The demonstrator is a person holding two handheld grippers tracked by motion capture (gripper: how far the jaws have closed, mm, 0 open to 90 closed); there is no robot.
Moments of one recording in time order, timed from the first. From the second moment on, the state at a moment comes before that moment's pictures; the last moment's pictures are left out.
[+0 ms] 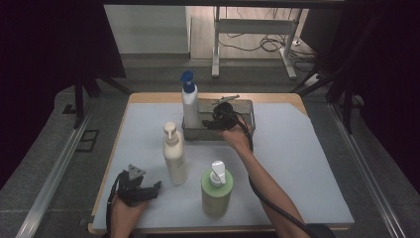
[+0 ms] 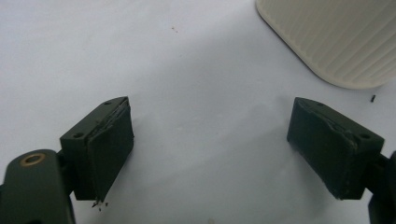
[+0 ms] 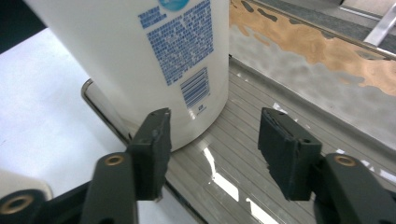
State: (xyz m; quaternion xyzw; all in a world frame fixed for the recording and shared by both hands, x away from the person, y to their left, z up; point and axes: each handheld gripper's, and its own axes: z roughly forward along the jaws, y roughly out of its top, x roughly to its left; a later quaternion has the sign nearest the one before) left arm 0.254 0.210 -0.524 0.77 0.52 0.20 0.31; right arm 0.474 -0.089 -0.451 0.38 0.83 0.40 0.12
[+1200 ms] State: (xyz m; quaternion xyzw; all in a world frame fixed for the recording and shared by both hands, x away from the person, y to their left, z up) left arm 0.254 0.210 -0.524 0.77 0.52 0.20 0.31; right arm 0.429 -0.133 -0.426 0.31 0.84 0.42 0.13
